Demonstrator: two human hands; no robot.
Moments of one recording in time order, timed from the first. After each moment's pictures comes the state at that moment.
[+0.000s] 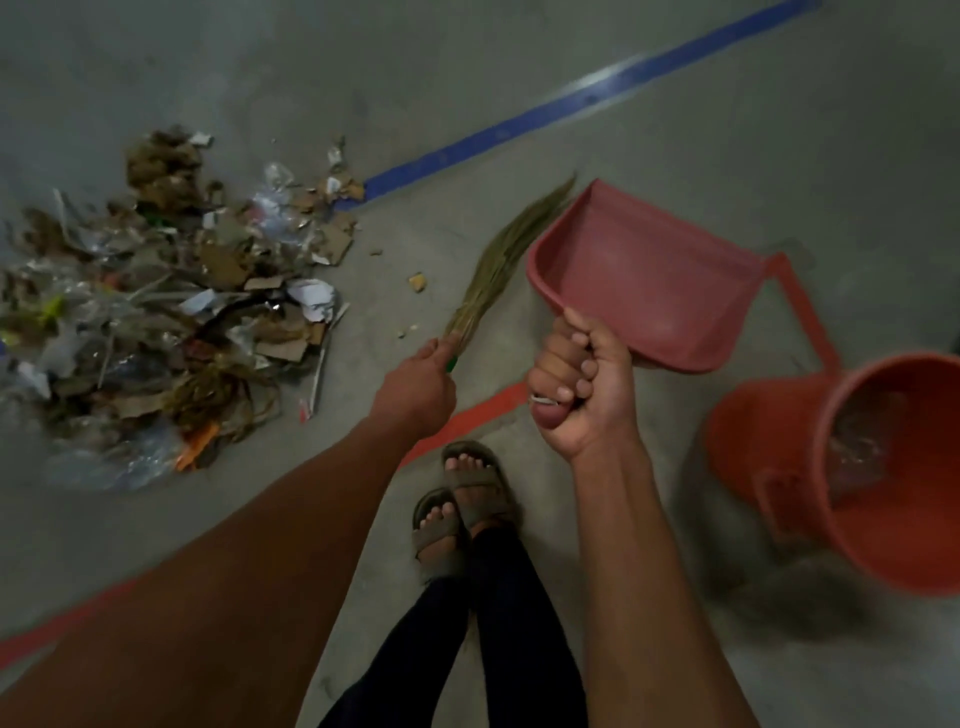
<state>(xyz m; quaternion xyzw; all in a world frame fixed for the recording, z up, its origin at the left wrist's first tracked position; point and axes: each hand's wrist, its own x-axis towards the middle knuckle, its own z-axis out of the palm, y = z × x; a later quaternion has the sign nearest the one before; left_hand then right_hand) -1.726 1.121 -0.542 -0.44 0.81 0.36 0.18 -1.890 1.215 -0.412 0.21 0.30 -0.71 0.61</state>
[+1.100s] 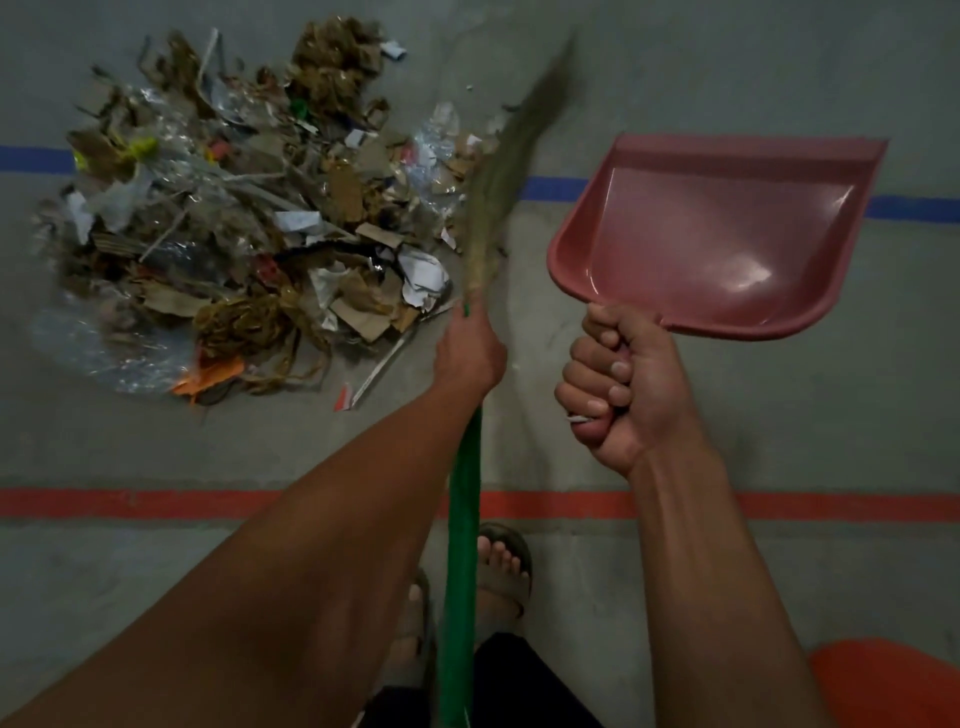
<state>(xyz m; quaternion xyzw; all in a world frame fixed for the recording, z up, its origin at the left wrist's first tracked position) -1.697 0.996 -0.734 -0.72 0.59 0.37 0.00 -1.830 1.047 -0.563 0.04 0.47 -0.48 0.74</state>
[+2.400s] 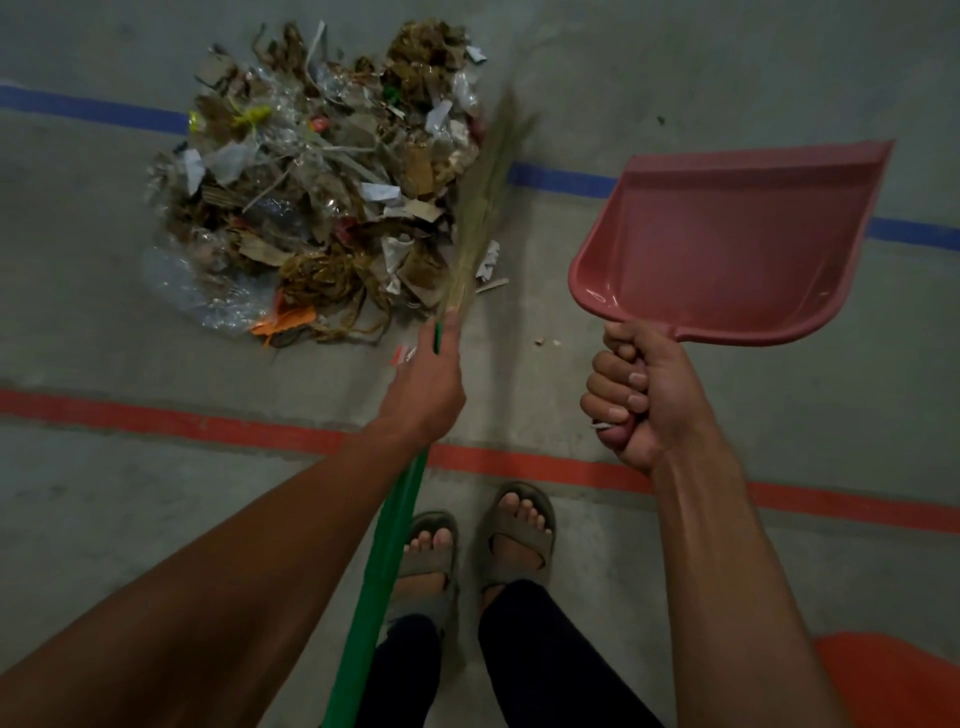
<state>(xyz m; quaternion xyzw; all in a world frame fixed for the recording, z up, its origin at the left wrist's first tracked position) -1.564 1.112 -0.666 -0.69 0.66 0.31 0.02 -1.788 1.110 -0.534 -0.01 0.52 -0.41 0.75</state>
